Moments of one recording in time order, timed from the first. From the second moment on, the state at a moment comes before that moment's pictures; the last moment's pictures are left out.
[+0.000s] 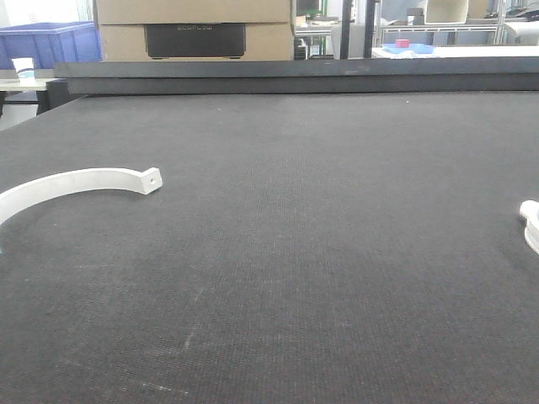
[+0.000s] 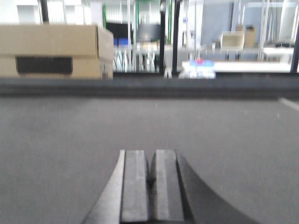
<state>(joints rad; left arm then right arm) -0.04 0.01 0.00 0.02 -0.02 0.03 0.04 0.00 0.00 0.05 -0.05 0.01</state>
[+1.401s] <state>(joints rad) -0.04 0.83 -1.01 -0.07 0.75 0.03 0.04 0.71 -0.88 0.12 0.64 0.01</state>
